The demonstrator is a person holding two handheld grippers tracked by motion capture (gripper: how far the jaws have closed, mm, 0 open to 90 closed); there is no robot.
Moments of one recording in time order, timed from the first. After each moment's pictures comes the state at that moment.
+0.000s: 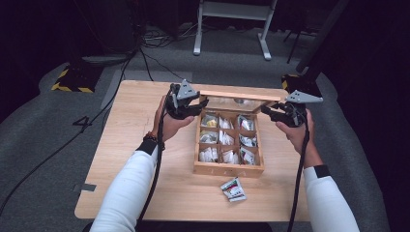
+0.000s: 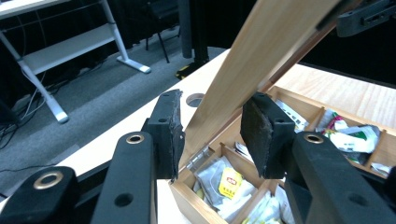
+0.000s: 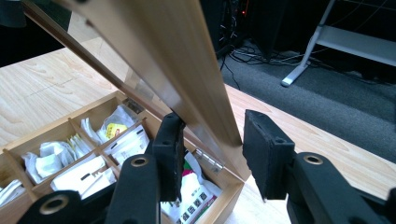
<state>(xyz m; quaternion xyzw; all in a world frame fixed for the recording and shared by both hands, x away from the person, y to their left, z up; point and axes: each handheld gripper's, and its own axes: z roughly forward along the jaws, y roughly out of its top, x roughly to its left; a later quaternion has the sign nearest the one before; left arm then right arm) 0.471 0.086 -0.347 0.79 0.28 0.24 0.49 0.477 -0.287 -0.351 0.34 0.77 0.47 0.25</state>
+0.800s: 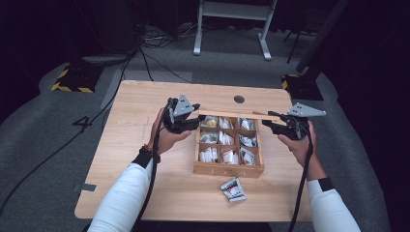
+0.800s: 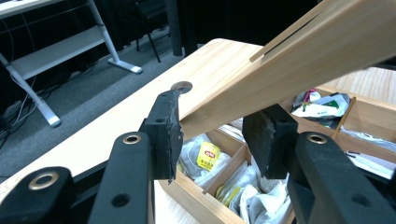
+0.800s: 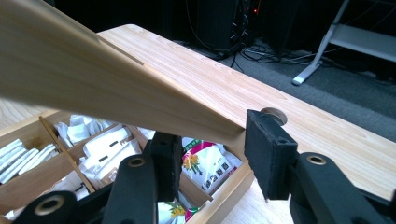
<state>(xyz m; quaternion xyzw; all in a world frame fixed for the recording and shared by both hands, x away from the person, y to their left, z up) 0.441 0.091 -0.368 0.80 0.25 0.24 0.49 0.445 -0.293 -0.368 0.33 0.78 0.48 0.24</state>
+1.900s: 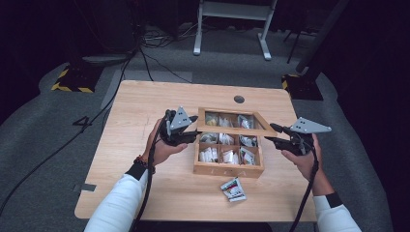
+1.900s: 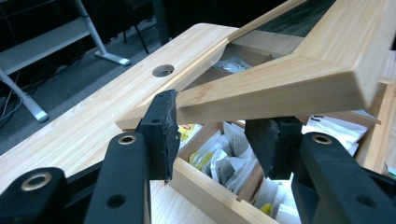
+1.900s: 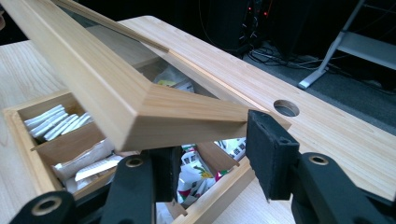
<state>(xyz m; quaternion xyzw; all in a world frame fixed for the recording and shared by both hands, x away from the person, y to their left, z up) 0.412 0.098 -0.382 0.81 0.24 0.22 0.48 0.402 -0.297 -0.375 0.30 0.79 0.48 0.24</state>
